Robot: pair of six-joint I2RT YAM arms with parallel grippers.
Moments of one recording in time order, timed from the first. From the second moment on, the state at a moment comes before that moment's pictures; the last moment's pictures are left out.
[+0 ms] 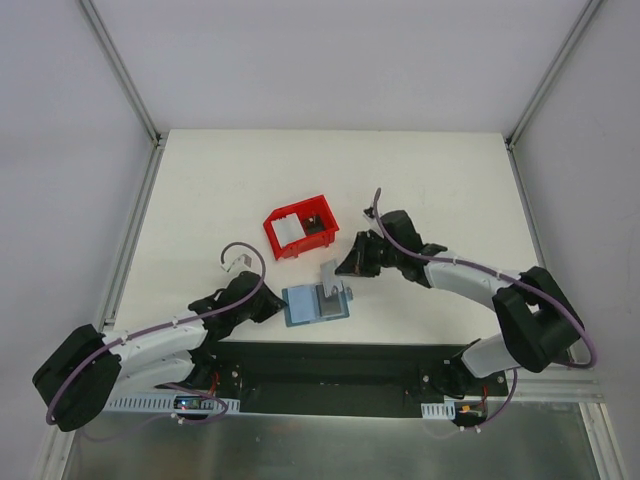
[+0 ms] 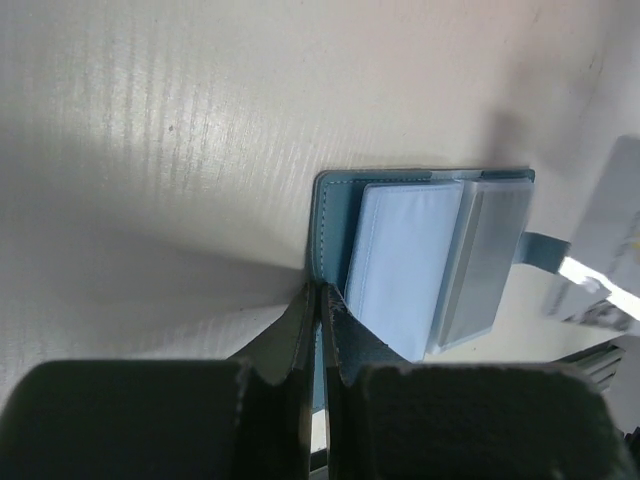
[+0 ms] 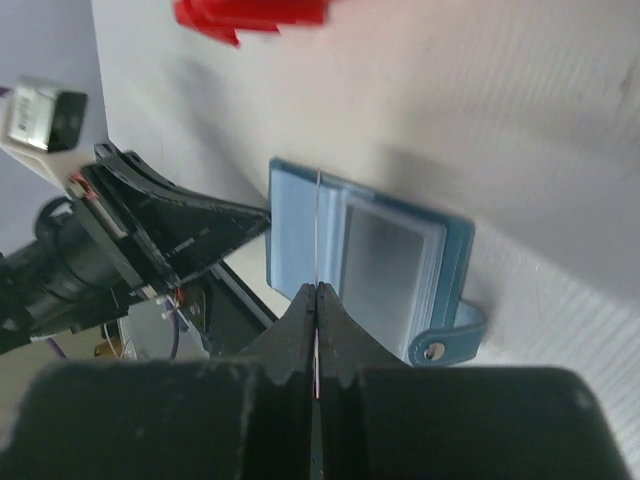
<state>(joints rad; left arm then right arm) -0.77 0.95 0.20 -0.04 -0.13 -1.21 0.63 1.47 0.78 -0.01 -0.47 0.76</state>
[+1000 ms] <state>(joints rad) -0.76 1.00 0.22 -0.02 -0.11 -1.20 0.72 1.65 0.55 0.43 -0.46 0.94</state>
